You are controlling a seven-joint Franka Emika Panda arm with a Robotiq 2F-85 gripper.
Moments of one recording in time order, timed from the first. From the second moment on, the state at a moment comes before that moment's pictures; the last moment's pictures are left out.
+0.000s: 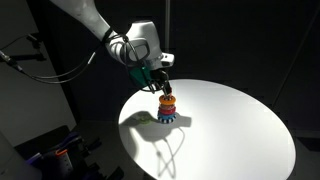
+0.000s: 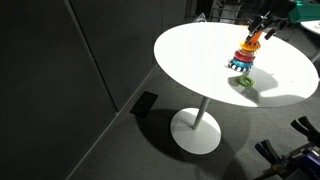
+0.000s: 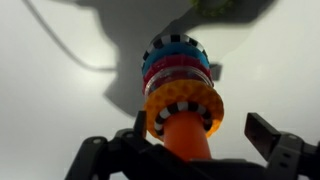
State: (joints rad) arm -0.05 0.21 -0.08 -2.26 0.00 2.73 0.12
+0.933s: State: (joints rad) arm -0.06 0.25 -0.10 -2.24 0.01 2.73 0.12
